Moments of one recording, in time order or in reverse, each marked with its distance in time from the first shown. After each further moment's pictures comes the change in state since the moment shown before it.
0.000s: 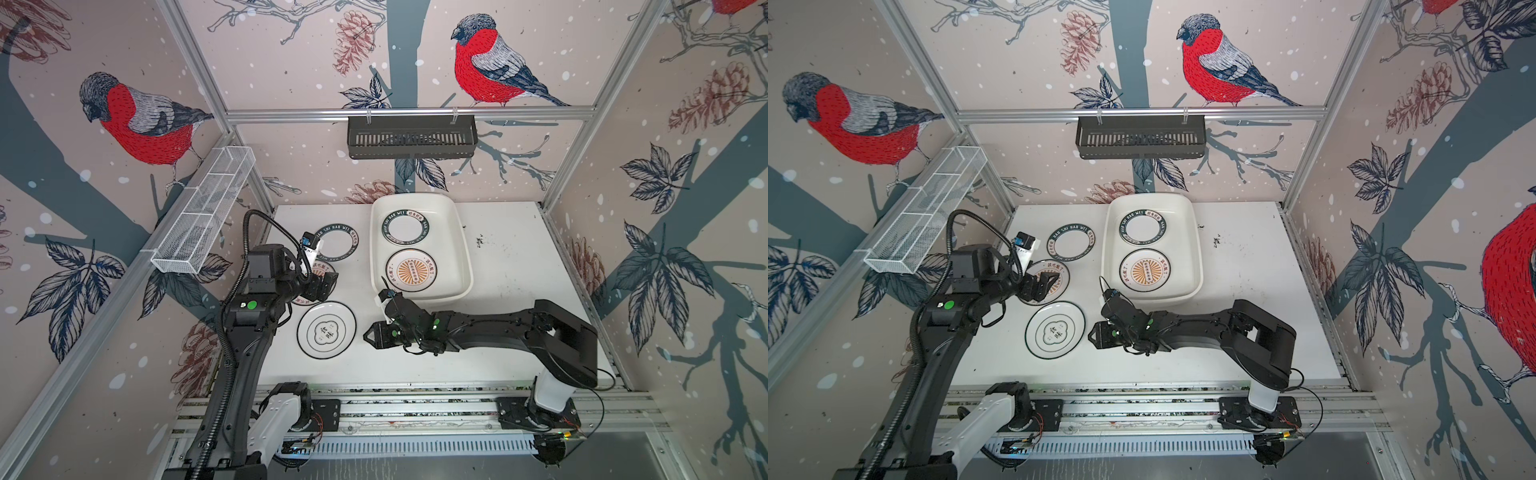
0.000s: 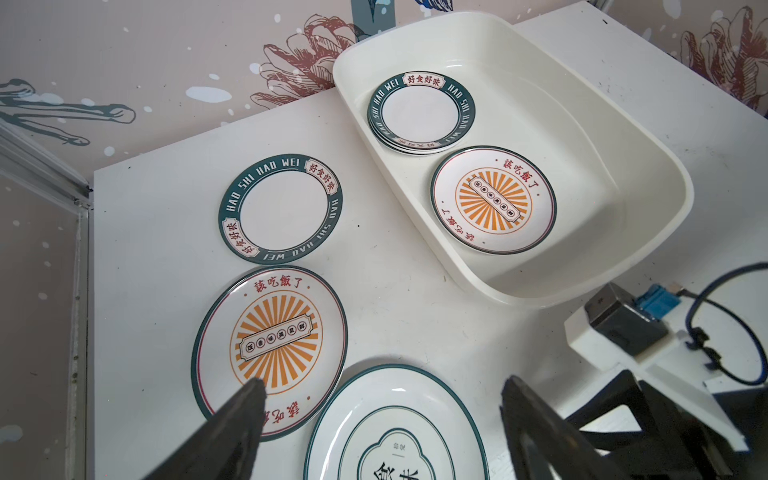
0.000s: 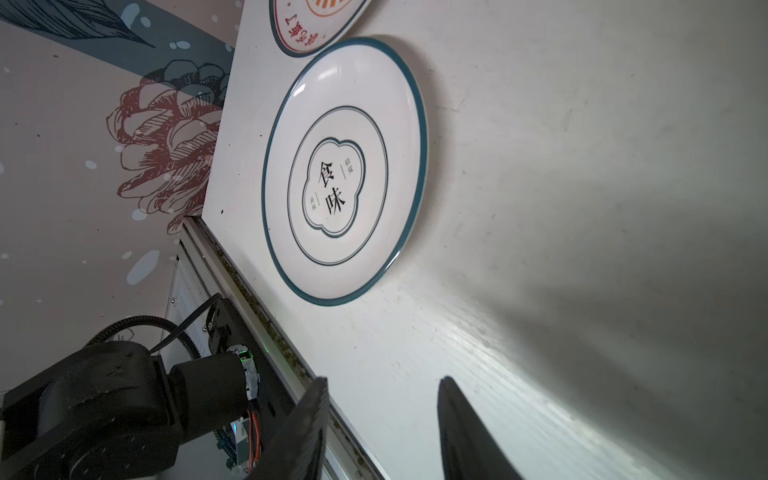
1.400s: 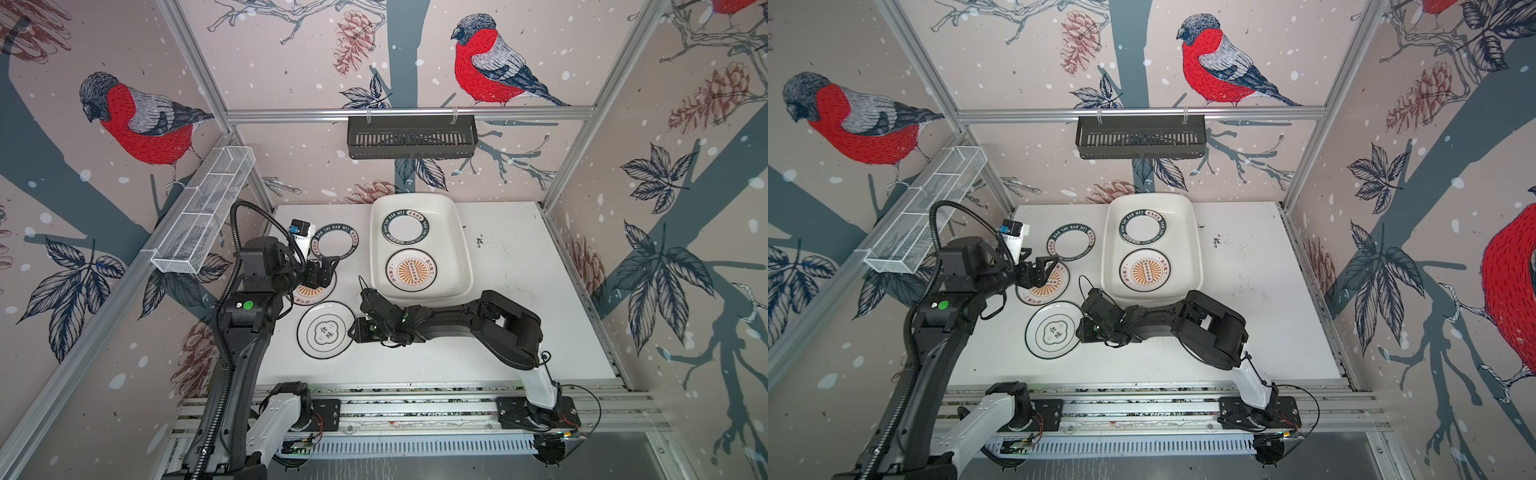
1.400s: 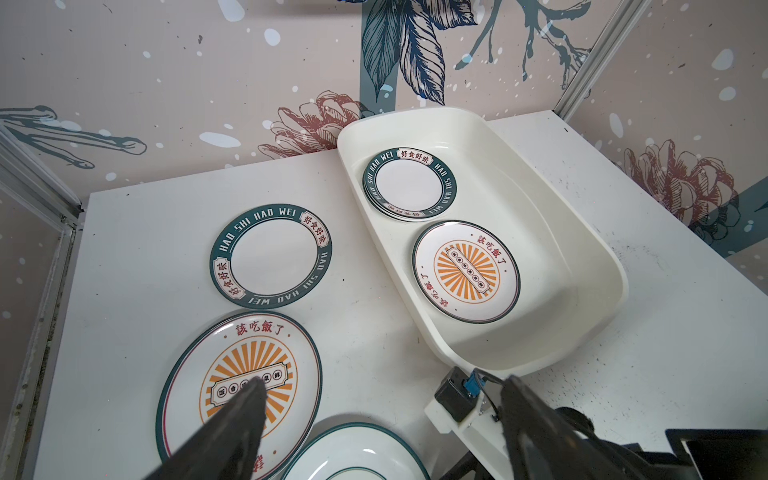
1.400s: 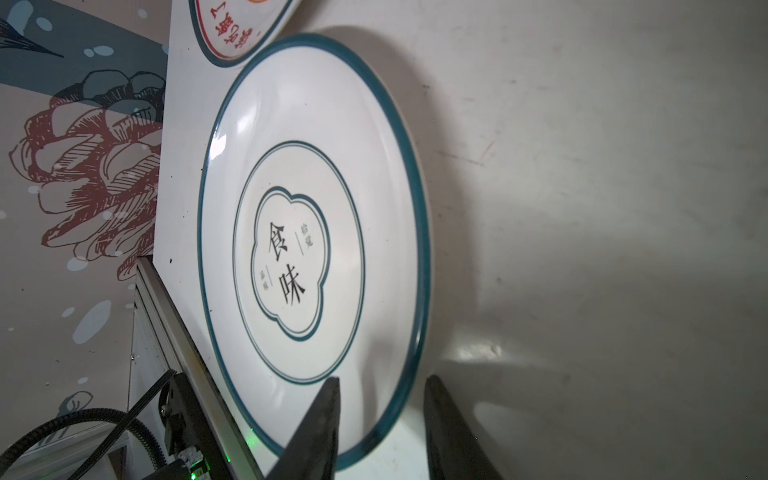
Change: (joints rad) left arm 0.000 -0.003 0.041 0.098 0.064 -0.176; right arm -0.021 0.317 0.251 0.013 -0.015 0.032
